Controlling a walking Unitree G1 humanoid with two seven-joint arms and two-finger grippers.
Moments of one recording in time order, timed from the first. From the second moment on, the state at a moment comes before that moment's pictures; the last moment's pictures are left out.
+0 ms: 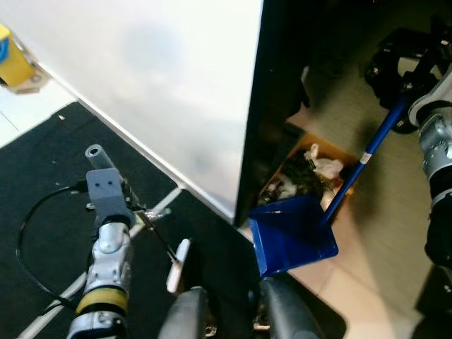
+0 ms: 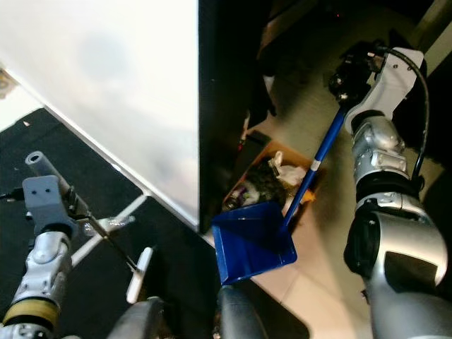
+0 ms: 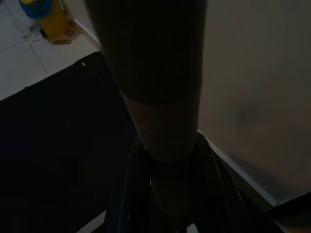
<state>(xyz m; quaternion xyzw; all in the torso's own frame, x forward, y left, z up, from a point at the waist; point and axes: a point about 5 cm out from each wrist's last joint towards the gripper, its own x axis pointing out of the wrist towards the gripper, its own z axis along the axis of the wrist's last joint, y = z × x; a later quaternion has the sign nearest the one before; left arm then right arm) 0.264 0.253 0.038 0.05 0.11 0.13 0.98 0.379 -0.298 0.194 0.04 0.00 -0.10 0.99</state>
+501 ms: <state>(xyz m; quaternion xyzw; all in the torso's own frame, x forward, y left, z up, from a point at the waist) 0.262 0.255 0.036 0.05 0.12 0.13 0.98 0.373 -0.313 0.192 0.00 0.03 -0.11 0.99</state>
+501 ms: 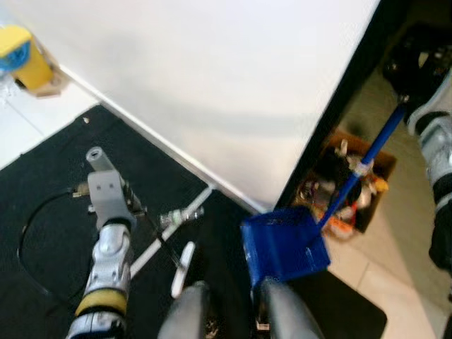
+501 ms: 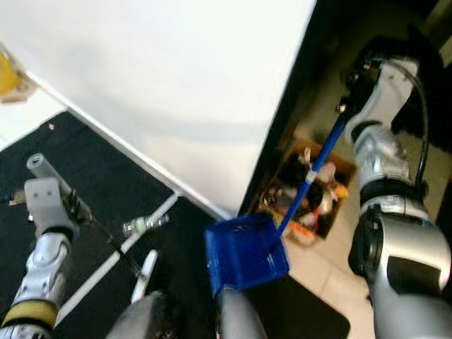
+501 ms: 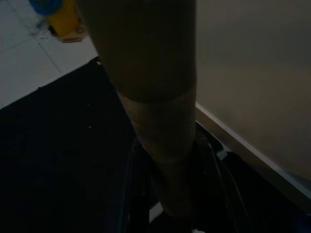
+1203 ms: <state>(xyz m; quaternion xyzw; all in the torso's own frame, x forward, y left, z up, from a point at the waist) 0.255 0.265 0.032 0.04 0.14 0.15 0.98 0.355 -0.315 0.142 0.03 0.09 -0.17 0.98</state>
